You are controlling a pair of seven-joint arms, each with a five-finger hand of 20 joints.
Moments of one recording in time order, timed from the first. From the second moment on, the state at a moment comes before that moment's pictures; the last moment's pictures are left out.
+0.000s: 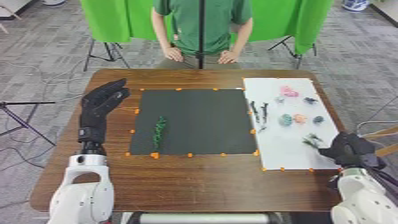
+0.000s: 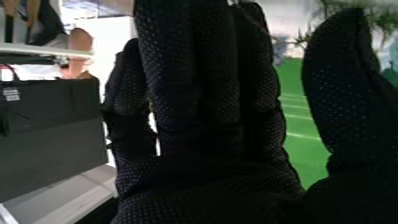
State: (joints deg) left arm 110.1 -78.5 -92.6 -115.6 81.2 7.3 14.6; right arm -118.6 -61.3 95.6 -115.3 -151.6 -4.3 34.0
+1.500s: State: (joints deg) left arm 112.7 -75.0 -95.2 -113.1 77.7 5.8 16.8; right arm -96.8 -78.3 71.4 -122.1 -143.3 2.4 31.2
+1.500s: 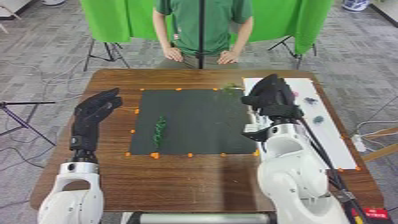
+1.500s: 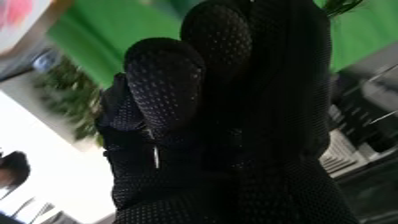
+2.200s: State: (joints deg) left arm 112.9 -74.0 -94.3 -113.3 77.8 6.3 15.6; right arm -89.9 -81.9 57.6 -109.9 -138.8 -0.8 32.6
